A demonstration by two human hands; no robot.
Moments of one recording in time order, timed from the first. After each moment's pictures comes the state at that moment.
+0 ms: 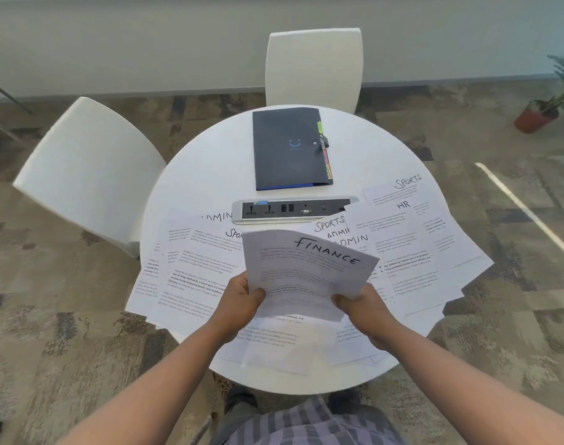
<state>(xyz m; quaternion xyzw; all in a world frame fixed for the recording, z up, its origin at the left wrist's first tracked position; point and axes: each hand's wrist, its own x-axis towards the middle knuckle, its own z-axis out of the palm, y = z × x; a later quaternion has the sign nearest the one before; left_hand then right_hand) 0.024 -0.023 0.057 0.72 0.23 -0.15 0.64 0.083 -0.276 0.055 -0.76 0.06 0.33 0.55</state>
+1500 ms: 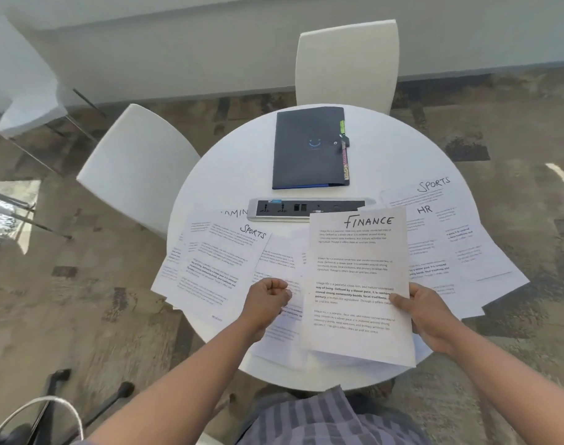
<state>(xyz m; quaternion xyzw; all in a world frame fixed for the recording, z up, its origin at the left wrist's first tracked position) 0.032 -0.096 0.035 0.64 0.42 -0.12 0.63 0.139 -0.396 0.035 -0.69 0.18 0.39 0.58</state>
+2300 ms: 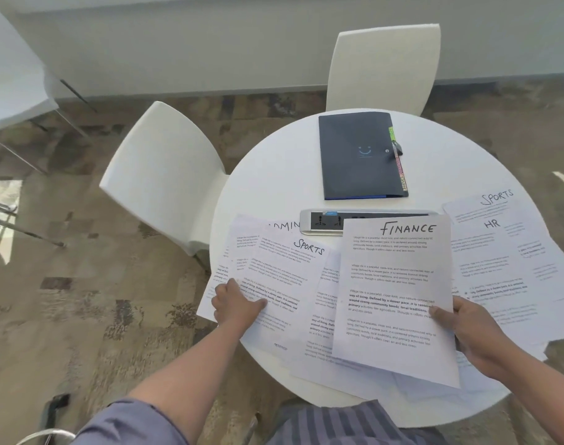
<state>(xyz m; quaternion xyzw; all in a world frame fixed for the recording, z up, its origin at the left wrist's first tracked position) 0.010 0.145 -0.032 0.83 0.45 -0.19 0.27 0.114 -0.262 0.055 -0.73 0.22 0.32 0.56</state>
